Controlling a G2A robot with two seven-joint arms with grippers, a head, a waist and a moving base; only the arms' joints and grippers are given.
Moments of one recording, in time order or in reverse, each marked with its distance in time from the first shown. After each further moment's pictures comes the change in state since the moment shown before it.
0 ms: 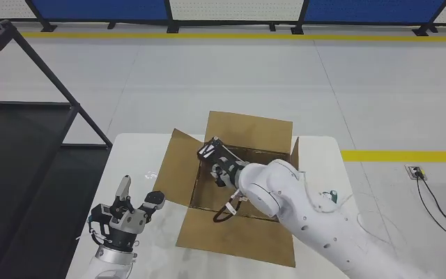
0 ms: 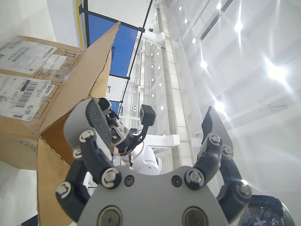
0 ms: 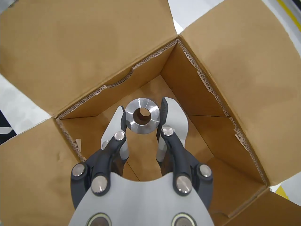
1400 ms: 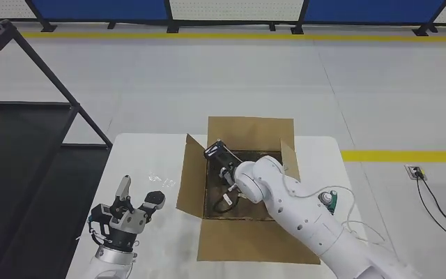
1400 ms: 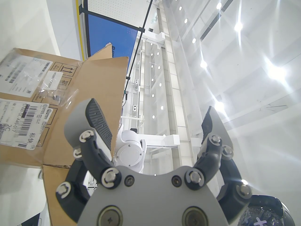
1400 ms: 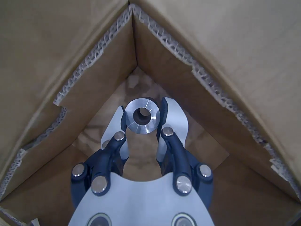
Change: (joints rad) left arm 0.000 0.000 0.000 0.000 0.000 0.000 0.000; right arm 0.028 -0.128 -0.020 0.326 -0.062 -0.012 0.002
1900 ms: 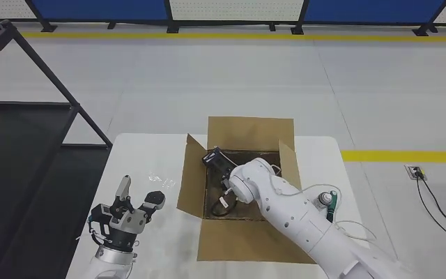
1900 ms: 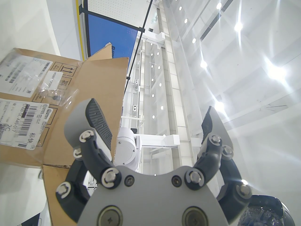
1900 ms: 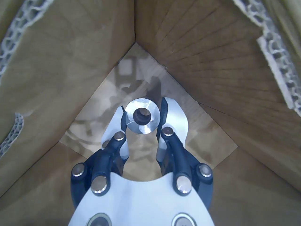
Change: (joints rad) left arm 0.000 0.000 0.000 0.000 0.000 0.000 0.000; right arm 0.042 -0.078 -0.050 0.167 0.007 -0.001 0.024
